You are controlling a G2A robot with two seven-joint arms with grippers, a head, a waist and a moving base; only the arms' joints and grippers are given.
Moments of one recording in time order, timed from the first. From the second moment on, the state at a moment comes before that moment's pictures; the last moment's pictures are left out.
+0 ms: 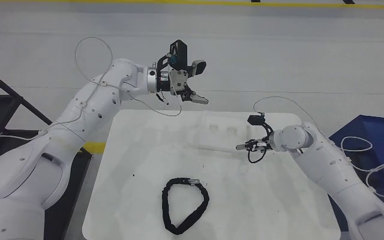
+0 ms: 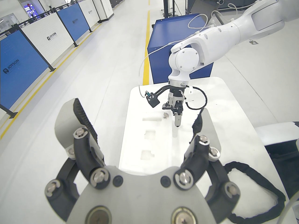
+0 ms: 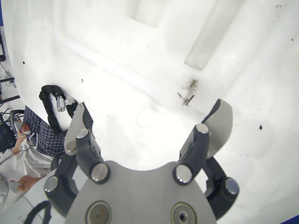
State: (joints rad) left arm 0.19 -1.01 -0.36 -1.05 0.72 -1.01 0.19; right arm -0.69 -1.05 0.70 -1.04 -0.26 -0.10 1.01
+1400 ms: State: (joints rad) left arm 0.19 -1.01 -0.36 -1.05 0.72 -1.01 0.19; right arm -0.65 -1.12 0.67 -0.92 -0.43 0.06 0.99
